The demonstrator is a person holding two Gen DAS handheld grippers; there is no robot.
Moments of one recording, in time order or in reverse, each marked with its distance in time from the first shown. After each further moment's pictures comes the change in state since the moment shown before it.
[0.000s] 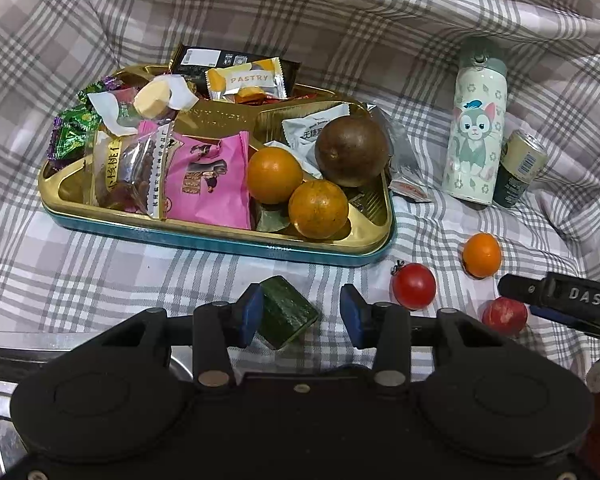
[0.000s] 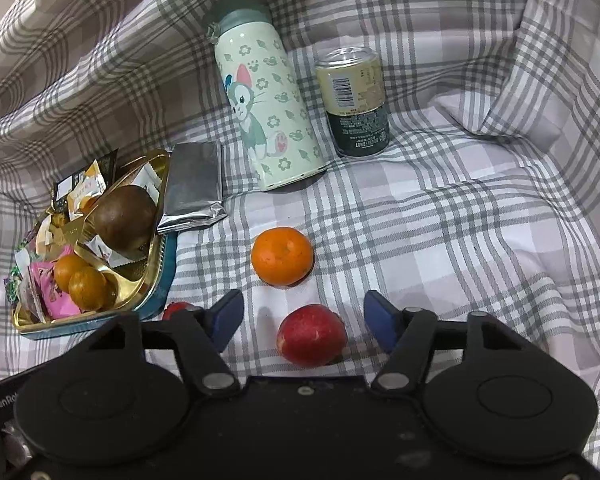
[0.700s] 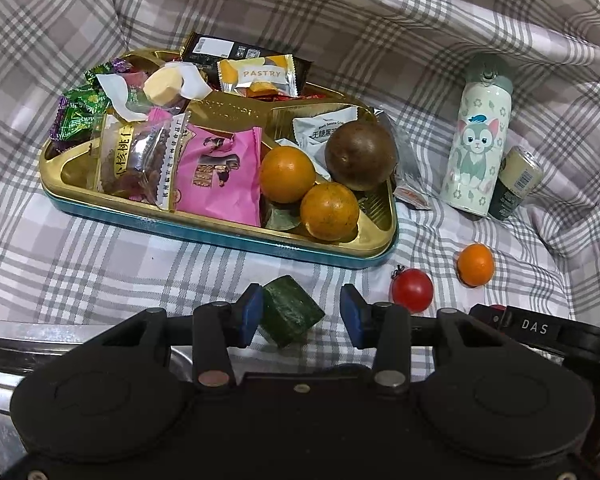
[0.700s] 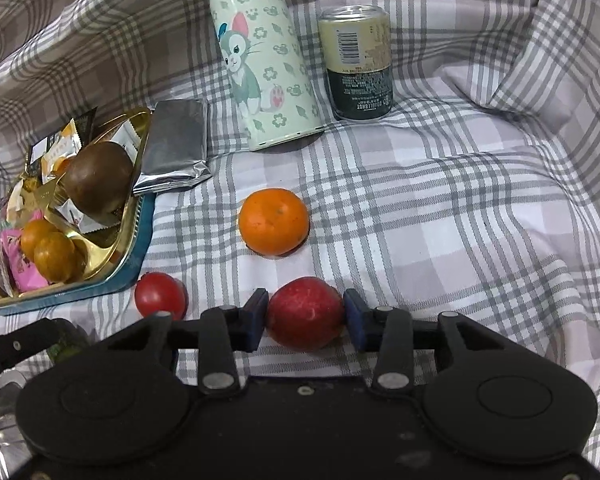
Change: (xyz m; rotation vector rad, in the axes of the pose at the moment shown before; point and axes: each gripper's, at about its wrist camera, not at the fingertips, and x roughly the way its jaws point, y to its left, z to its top) left arm -0.003 0.020 0.002 -0.062 0.015 -0.057; right arm 0.024 0.010 -0.007 -0.041 0.070 -0.070
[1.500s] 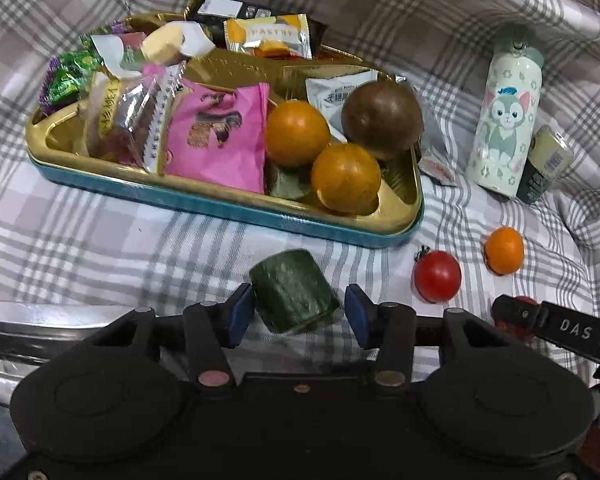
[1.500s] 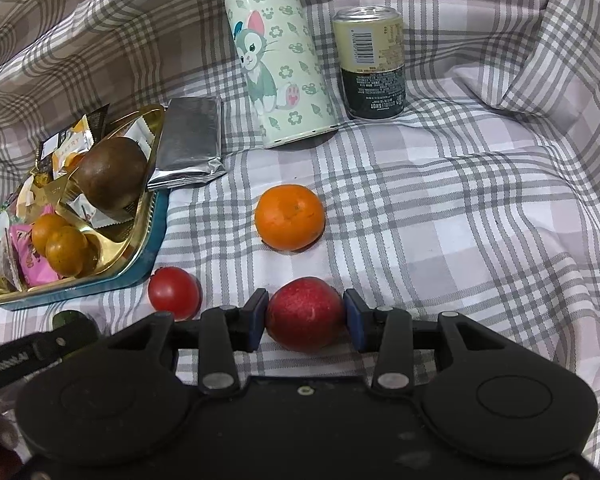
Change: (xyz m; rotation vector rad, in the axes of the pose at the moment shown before) left arm 0.033 -0.003 -0.010 -0.028 0.047 0.054; right arm -0.002 0.002 -0.001 -0.016 -0.005 0.027
